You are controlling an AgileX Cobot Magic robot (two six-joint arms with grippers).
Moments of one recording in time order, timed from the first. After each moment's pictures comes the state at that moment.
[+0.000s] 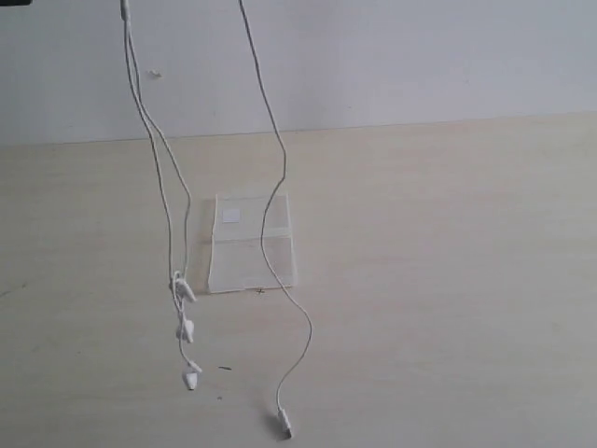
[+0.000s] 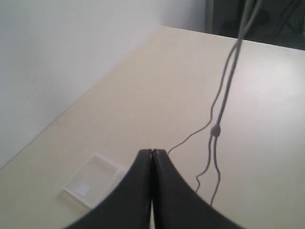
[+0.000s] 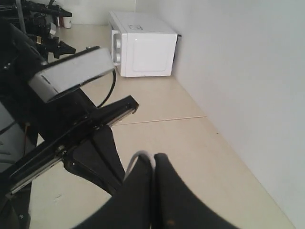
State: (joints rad) left arm -0.10 0.99 -1.15 -0.81 0.94 1.00; right arm 0.59 1.50 -1.89 0.88 1.03 -0.85
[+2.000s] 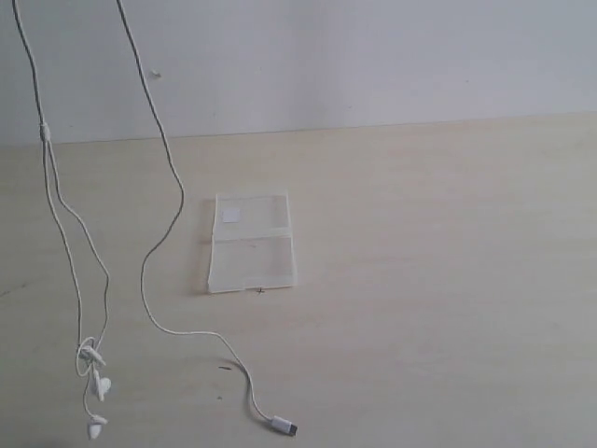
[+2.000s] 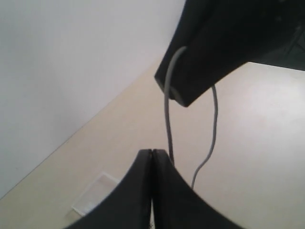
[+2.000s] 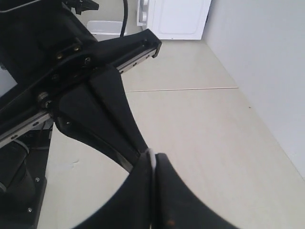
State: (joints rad) left arm -0.10 0.93 -1.15 -0.83 0.89 0.99; right arm 0.72 1.60 -1.89 0.78 1.04 -0.85
